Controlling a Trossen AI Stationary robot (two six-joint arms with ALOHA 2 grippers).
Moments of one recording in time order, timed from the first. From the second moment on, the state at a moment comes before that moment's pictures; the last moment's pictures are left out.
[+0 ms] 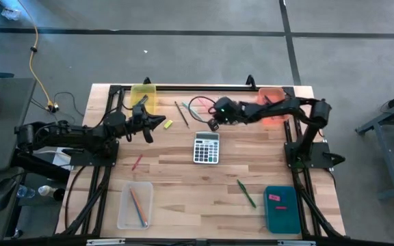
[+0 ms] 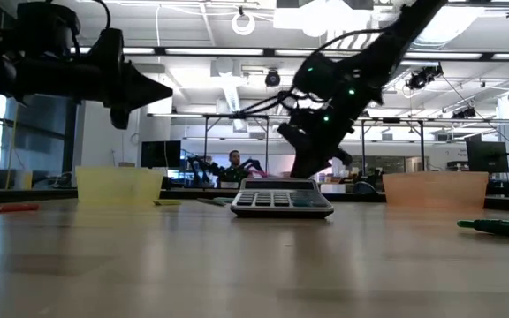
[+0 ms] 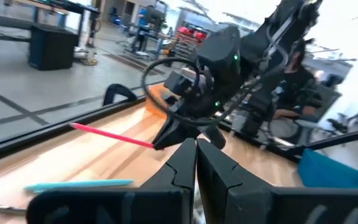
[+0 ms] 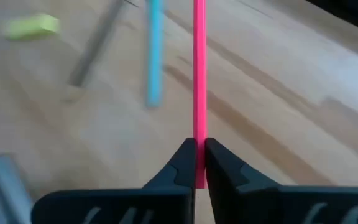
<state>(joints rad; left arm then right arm) 0.49 0.96 0.08 0.89 0.05 -0.33 -0.37 1.78 0.96 -0.03 0.15 0.38</state>
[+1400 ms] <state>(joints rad) 0.22 1.41 0.54 1.17 0.08 -0.16 -0.11 1.69 0.63 1.27 -0.19 0.08</state>
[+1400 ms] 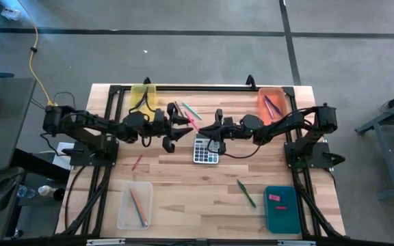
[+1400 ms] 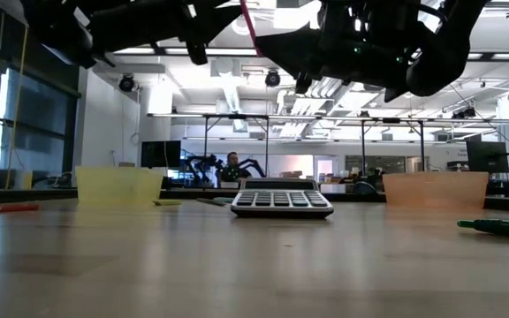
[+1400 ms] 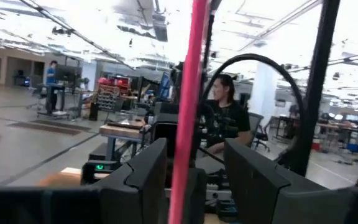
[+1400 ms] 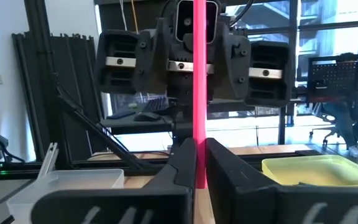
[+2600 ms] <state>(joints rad) 0.19 1.15 0.62 0.62 -0.10 -0.03 -0.11 1.61 0.58 1.07 -0.02 -0.08</state>
